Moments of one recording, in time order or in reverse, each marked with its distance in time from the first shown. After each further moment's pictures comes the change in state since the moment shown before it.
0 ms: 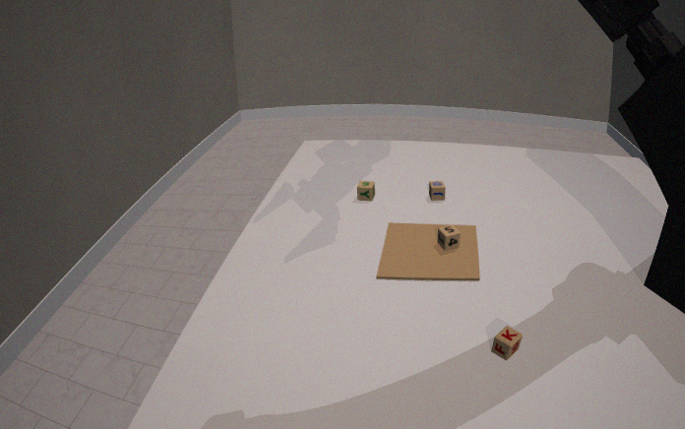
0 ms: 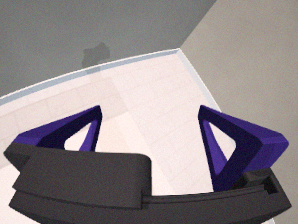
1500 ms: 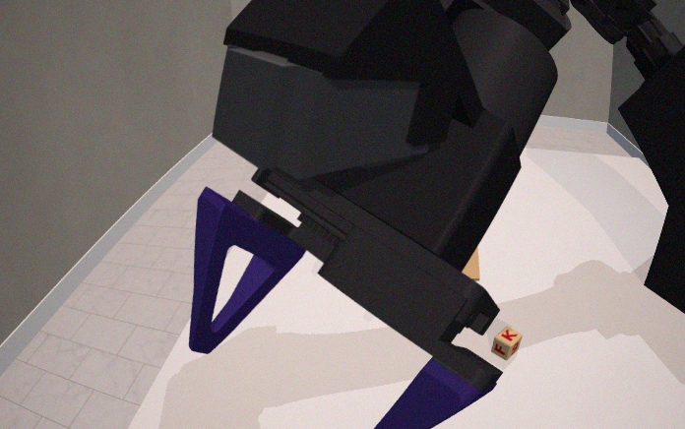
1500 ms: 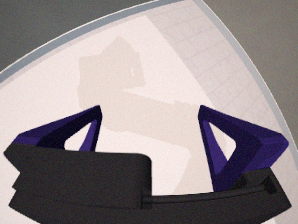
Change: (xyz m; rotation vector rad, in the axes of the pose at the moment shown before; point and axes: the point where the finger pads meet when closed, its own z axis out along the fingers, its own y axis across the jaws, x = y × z) arm 0.248 0.050 -0.080 -0.063 0.210 0.165
